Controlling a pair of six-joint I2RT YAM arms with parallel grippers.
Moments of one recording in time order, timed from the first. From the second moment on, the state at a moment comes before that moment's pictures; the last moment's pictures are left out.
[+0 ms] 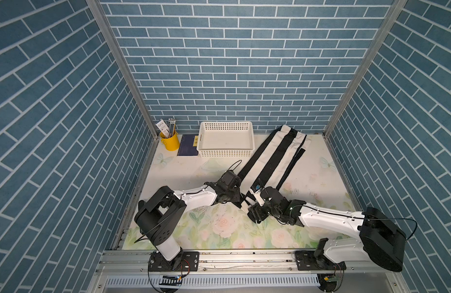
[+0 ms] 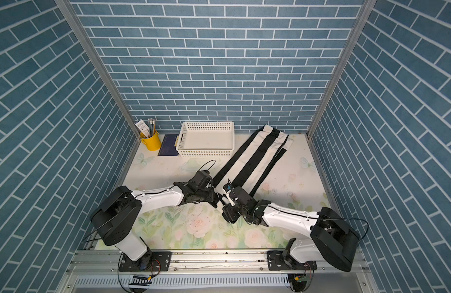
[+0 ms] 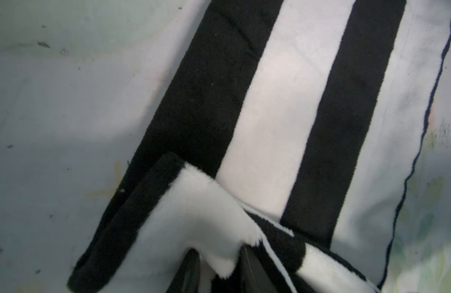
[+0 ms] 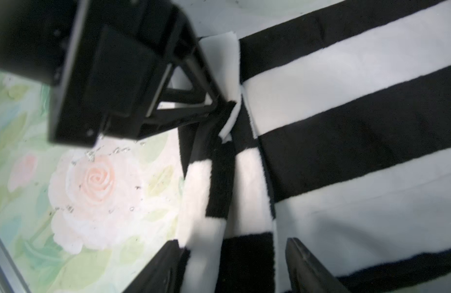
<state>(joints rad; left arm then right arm) -0.74 1.66 0.87 -0.20 0.02 -0.65 1.00 1.33 0.62 -0.16 0.04 0.24</state>
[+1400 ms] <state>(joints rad) -0.74 1.67 0.89 -0.20 0.00 -0.67 0.94 1.46 0.71 -0.35 0.27 0.24</state>
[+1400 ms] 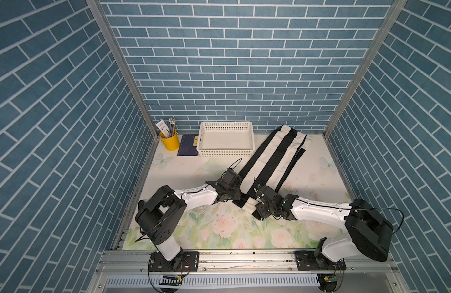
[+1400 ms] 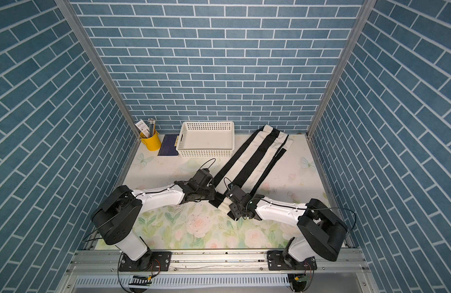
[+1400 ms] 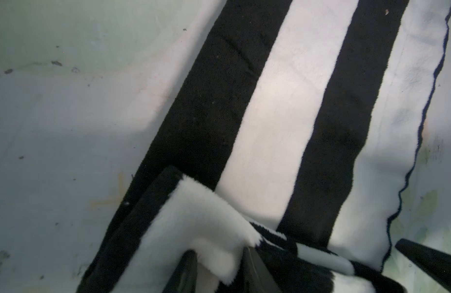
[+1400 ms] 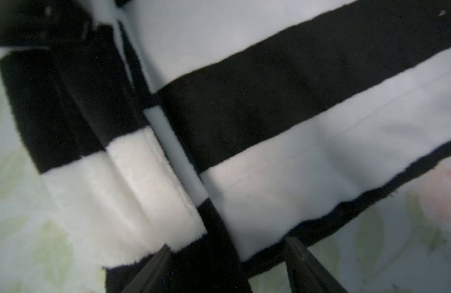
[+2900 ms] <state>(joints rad) -0.66 1.64 0.92 -0.25 0.02 -0.68 1.18 1.69 0.62 0.30 0.42 -0.26</state>
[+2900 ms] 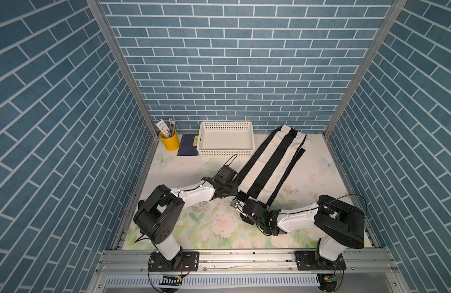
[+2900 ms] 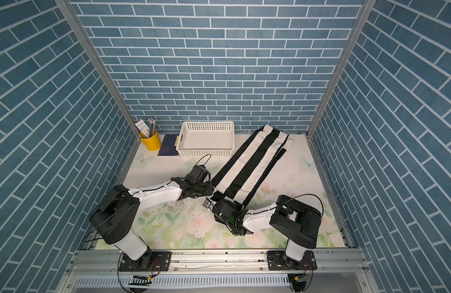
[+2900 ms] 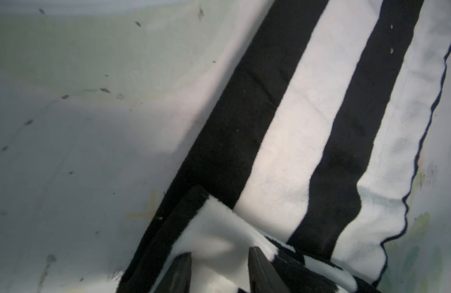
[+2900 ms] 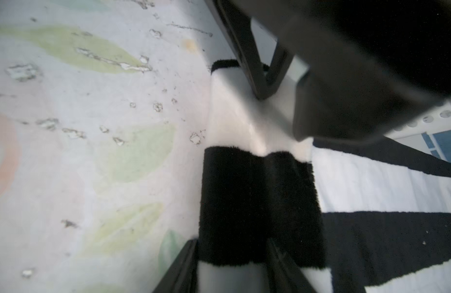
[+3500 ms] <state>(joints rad) -0.51 1.36 0.92 -0.32 0.00 -0.65 1.03 1.58 0.68 0.14 0.04 -0.10</state>
